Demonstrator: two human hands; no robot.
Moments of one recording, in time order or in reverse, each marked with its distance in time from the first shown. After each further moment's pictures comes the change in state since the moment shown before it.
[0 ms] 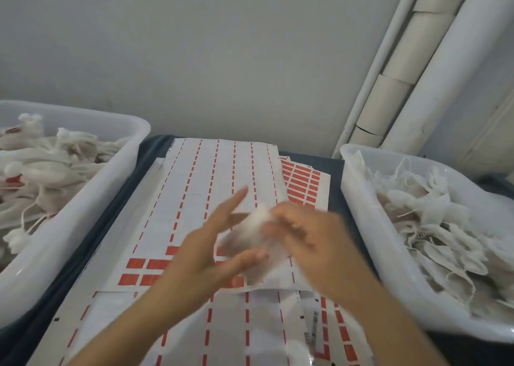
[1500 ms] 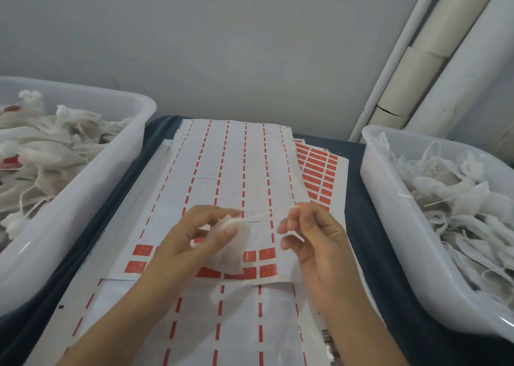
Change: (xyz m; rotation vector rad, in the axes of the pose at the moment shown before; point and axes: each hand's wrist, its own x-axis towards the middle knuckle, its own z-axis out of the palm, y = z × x) left_hand -0.005 -0.044 -0.005 -0.115 0.186 -0.360; right_hand -0.001 0.035 0.051 1.023 0.313 0.381
